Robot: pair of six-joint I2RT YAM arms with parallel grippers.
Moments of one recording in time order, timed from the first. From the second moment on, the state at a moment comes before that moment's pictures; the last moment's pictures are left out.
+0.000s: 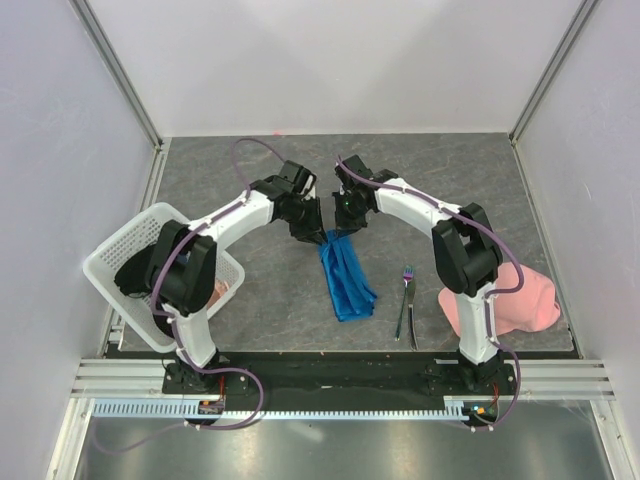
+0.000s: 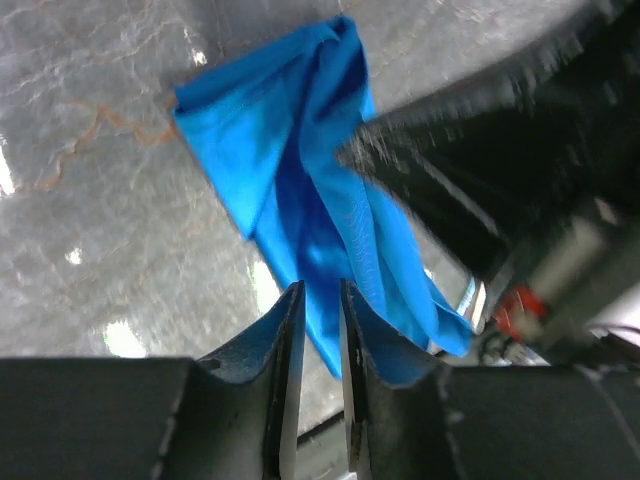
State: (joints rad) left arm -0.50 1.84 1.38 -0.61 0.34 -0.56; right arm 0.58 2.09 1.67 -0.70 -0.16 0.51
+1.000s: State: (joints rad) left arm -0.70 1.99 1.44 -0.60 -0.08 -0.54; right arm 0.54 2.07 1.58 -0.65 -0.27 0.63
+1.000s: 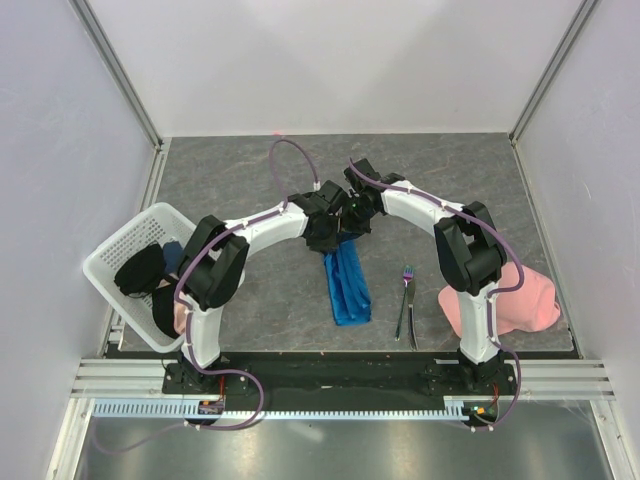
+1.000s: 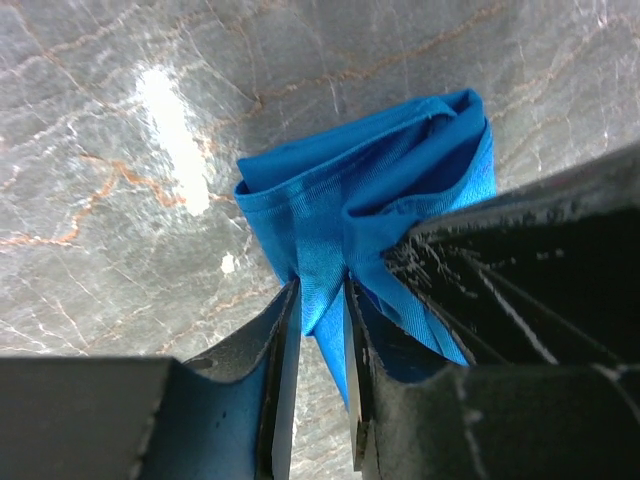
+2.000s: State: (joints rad) left arm -0.63 2.00 1.46 -0.60 0.07 -0.56; right arm 0.57 2.04 1.46 -0.60 -0.29 0.63
